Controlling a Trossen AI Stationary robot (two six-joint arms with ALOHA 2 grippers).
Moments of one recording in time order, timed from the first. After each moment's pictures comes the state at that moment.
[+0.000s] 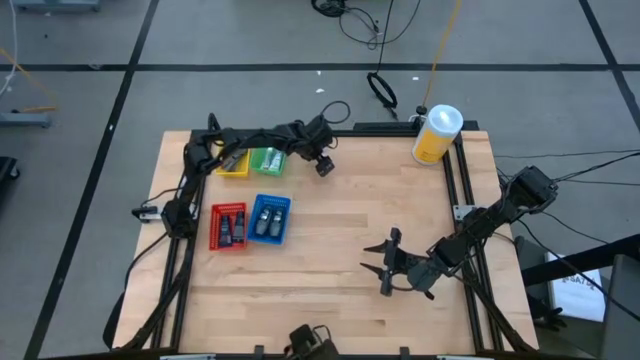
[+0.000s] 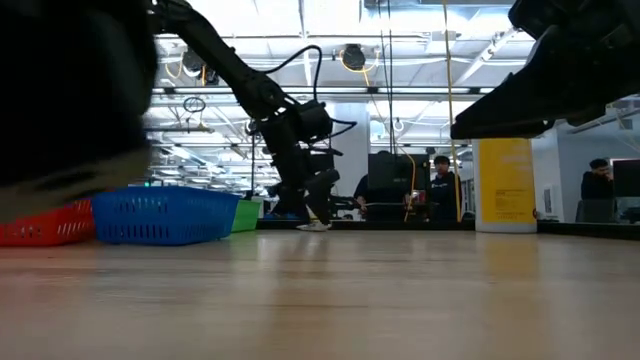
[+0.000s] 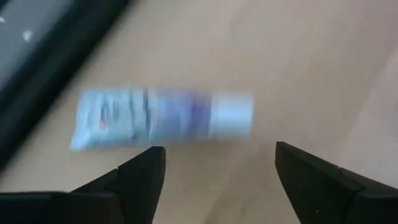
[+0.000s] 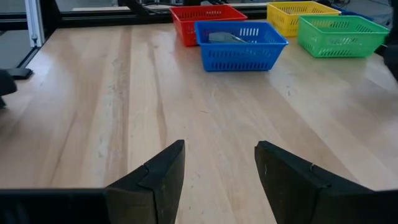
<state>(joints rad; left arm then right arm) 0.53 2.17 1.55 -0.42 0.03 -0.04 0.65 1.51 0.50 0.49 0.81 0.41</state>
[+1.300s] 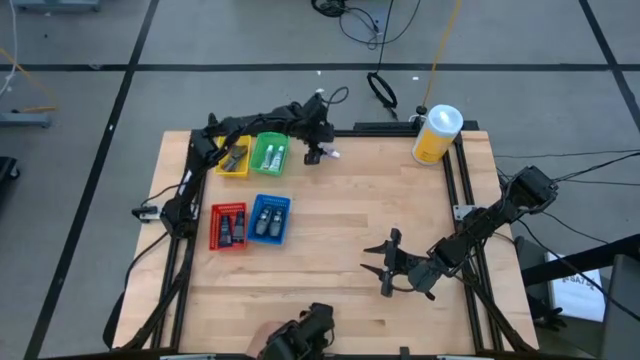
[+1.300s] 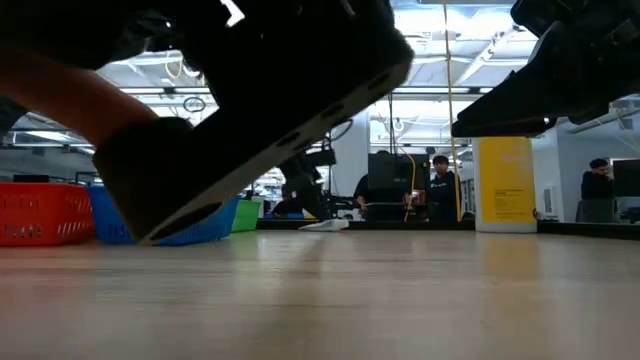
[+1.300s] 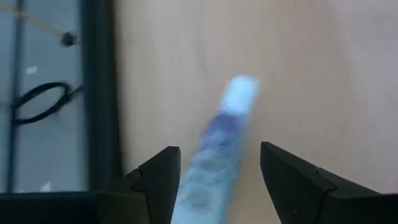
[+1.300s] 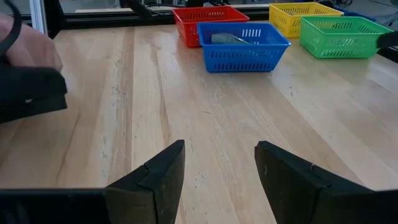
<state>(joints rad) 0.66 2.26 1.74 -0.51 0.30 0.79 0.66 1.51 0.50 0.50 0.81 0.41</state>
